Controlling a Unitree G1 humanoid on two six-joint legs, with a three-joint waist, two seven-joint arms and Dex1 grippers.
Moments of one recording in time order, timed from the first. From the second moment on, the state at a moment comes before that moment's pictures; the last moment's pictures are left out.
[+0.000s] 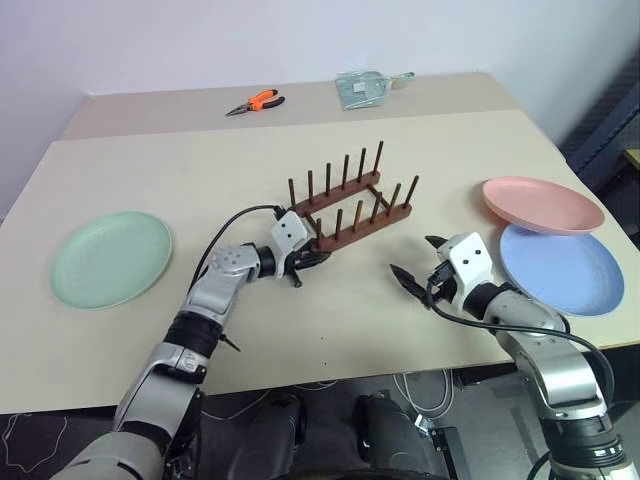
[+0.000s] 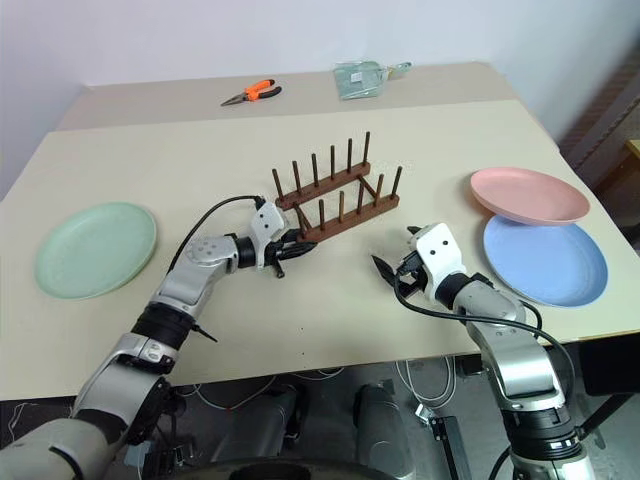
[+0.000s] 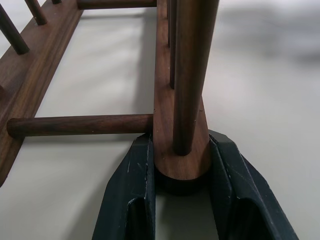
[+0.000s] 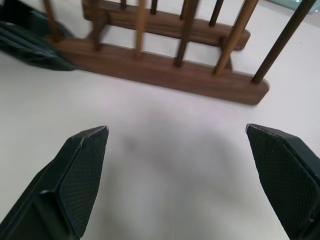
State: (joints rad) left arm -0.57 0.32 -0.22 0.40 -0.08 0.10 -0.92; right arm -0.06 -0.54 -0.05 -0.35 0.20 0.43 0.50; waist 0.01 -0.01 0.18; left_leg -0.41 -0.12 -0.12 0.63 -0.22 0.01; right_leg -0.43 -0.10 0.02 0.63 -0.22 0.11
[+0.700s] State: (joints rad) left arm -0.33 0.61 -0.18 0.06 -0.14 0.22 -1.07; right arm 0.06 -0.62 -0.13 -0.33 0.18 0.40 0.58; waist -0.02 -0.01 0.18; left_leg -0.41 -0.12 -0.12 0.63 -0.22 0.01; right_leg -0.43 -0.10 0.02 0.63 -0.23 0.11
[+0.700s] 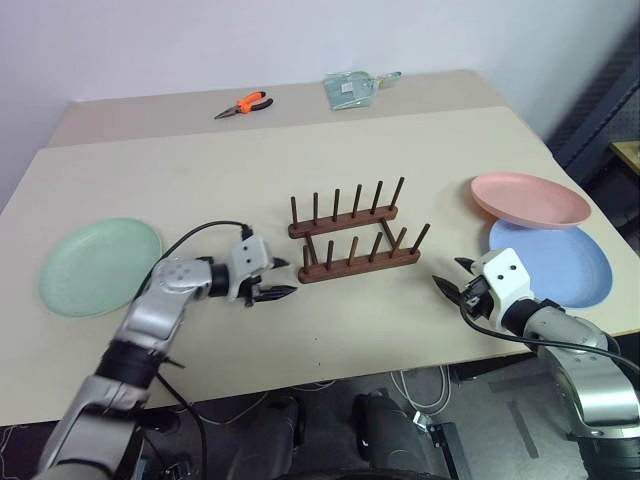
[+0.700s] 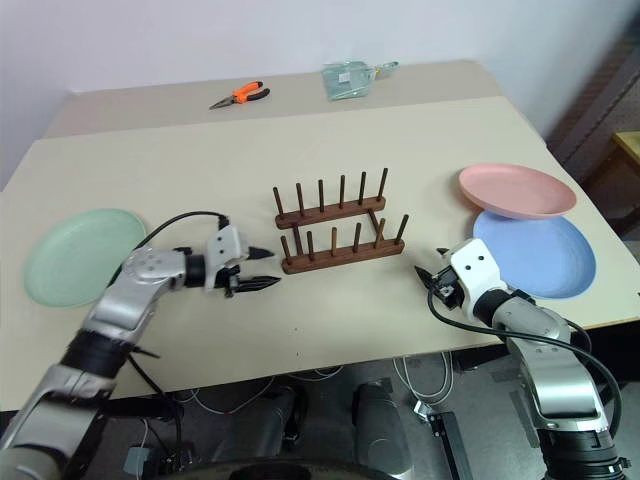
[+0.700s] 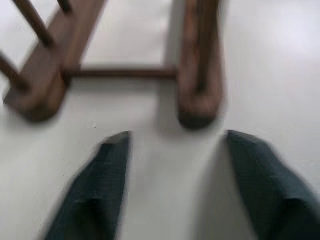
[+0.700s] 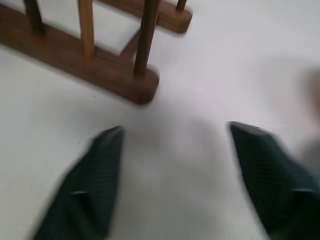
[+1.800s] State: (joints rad) left arm -0.40 0.30 -0.25 0.12 -0.01 0.25 -0.58; right arm -0.19 -0.65 0.02 -0.08 -0.09 0.30 0.46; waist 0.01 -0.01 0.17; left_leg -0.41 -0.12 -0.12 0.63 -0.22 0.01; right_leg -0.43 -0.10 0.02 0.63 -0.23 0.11
